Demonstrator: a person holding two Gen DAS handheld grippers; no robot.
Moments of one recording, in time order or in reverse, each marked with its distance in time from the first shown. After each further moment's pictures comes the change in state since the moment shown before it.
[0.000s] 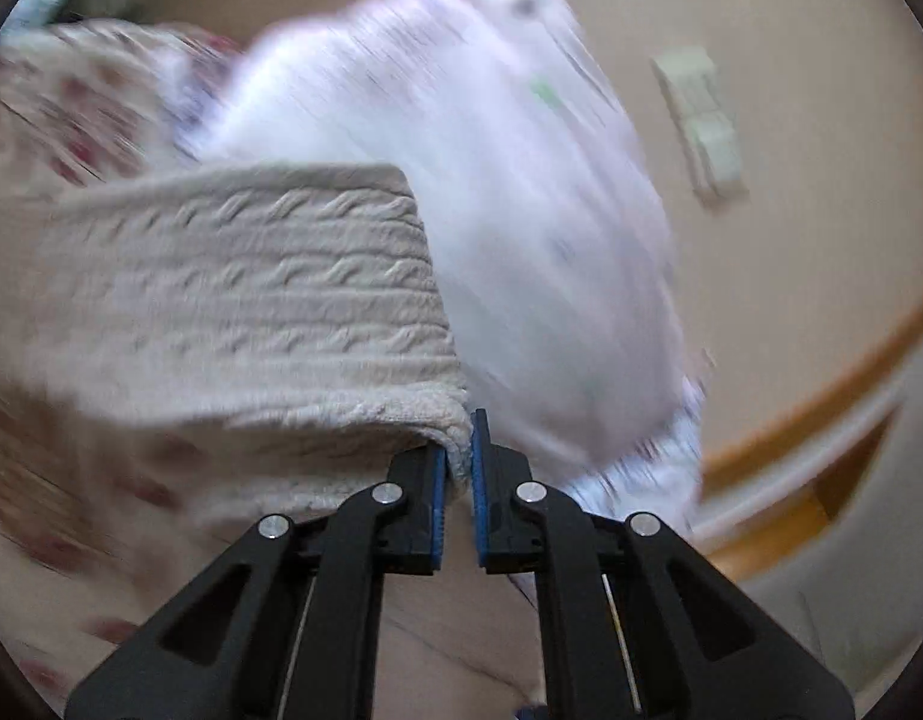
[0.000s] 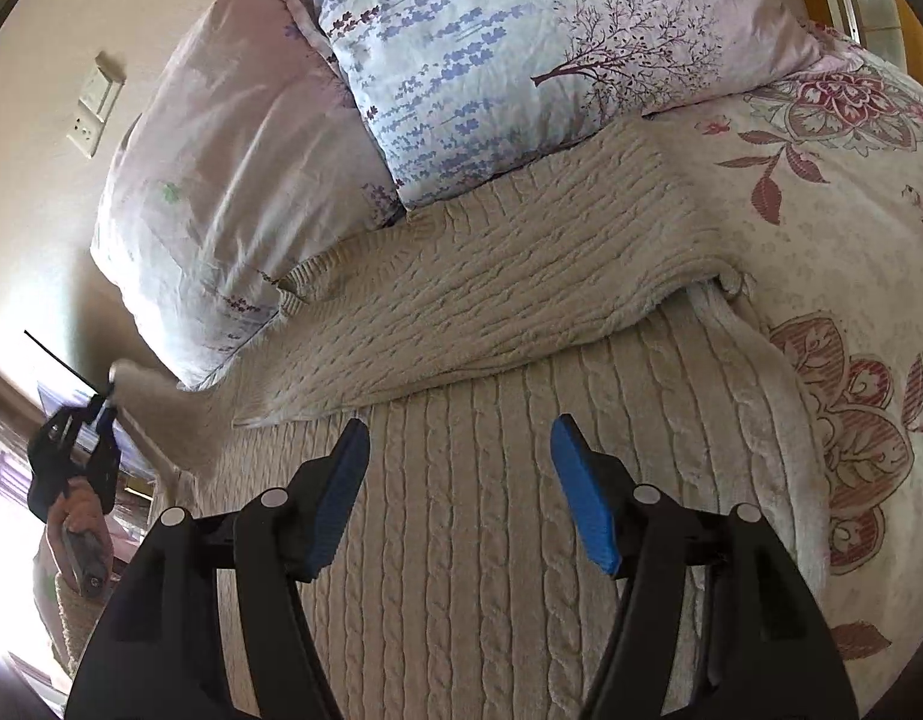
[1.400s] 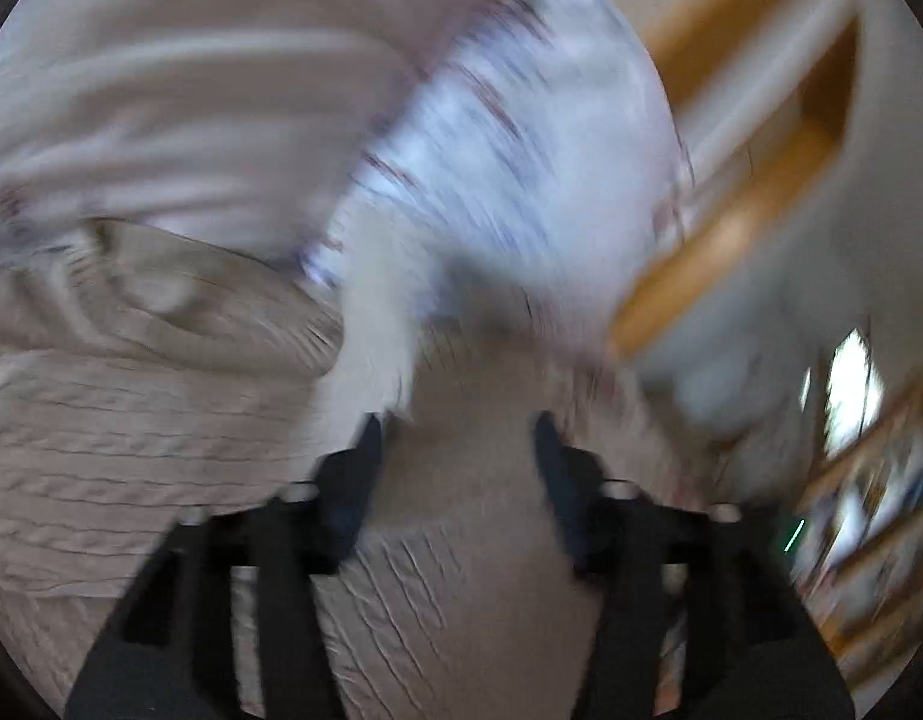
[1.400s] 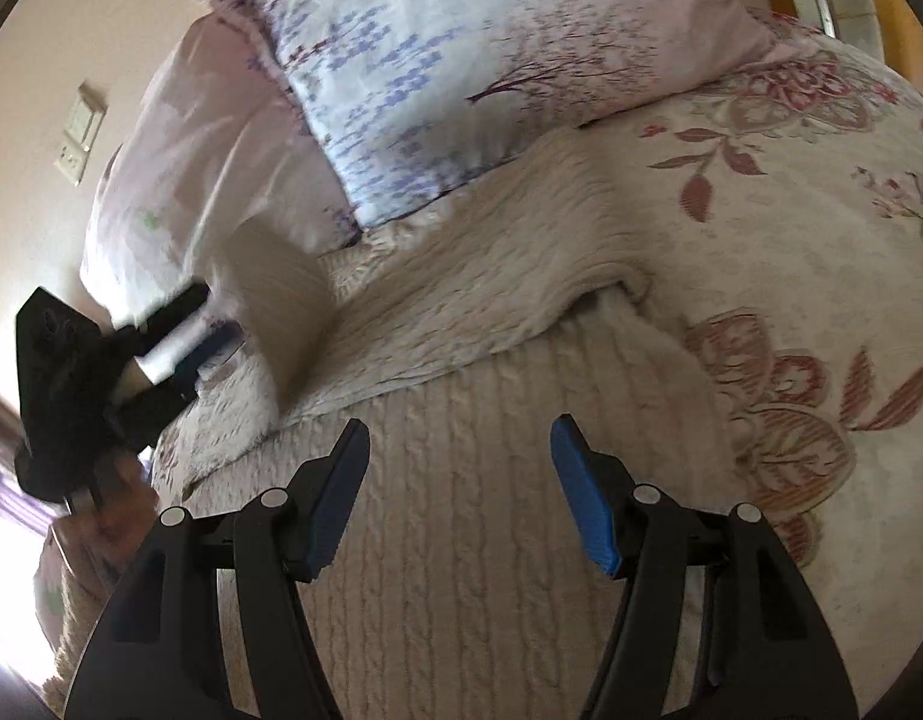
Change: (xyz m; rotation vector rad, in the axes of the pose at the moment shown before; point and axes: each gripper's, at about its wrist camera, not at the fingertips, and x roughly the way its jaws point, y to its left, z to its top) left arm 0.168 -0.117 -0.194 0.648 0.600 -0.010; right arm -0.020 -0.035 0.005 0.045 -0.029 -0.025
